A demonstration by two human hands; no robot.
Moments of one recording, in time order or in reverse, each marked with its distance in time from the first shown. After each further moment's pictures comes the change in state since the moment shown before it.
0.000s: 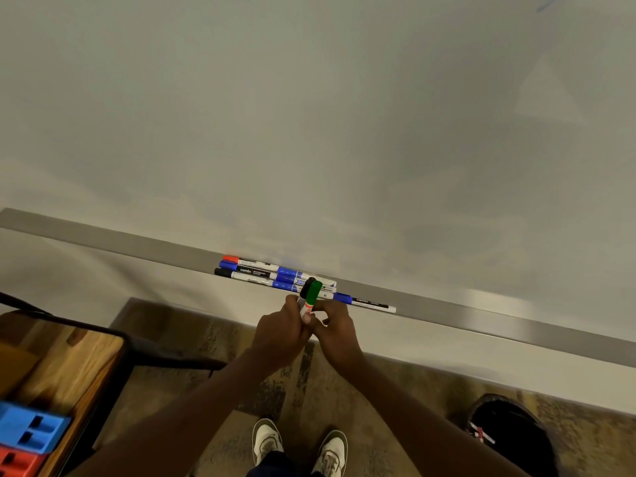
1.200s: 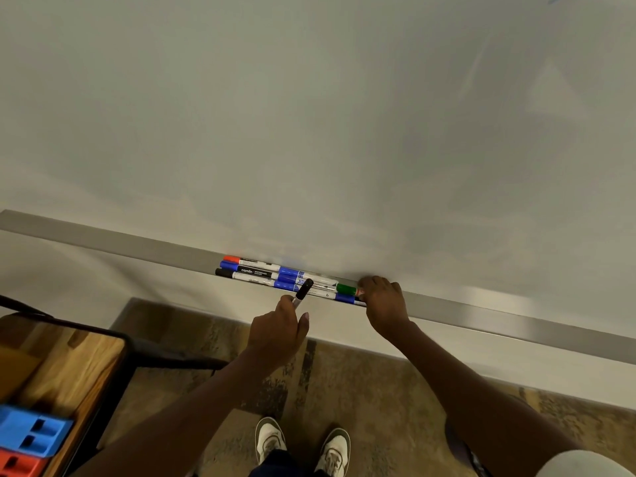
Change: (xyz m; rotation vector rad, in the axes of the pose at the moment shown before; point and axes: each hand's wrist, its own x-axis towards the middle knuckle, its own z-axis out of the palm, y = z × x) left_hand 0.001 -0.008 0.000 0.191 0.059 -0.114; right_hand 0.068 0.056 -0.073 -0.925 0.025 -0.206
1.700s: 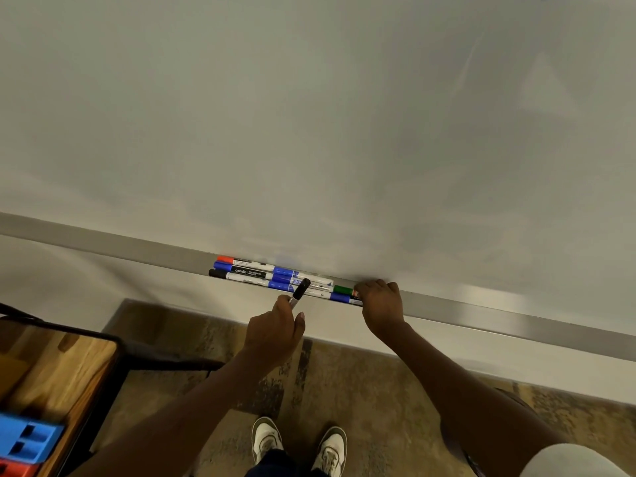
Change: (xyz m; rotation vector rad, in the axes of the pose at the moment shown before) left_hand 0.003 0.002 0.005 -0.005 -0.019 0.019; right_hand 0.000 0.007 0.014 -0.088 0.020 0.000
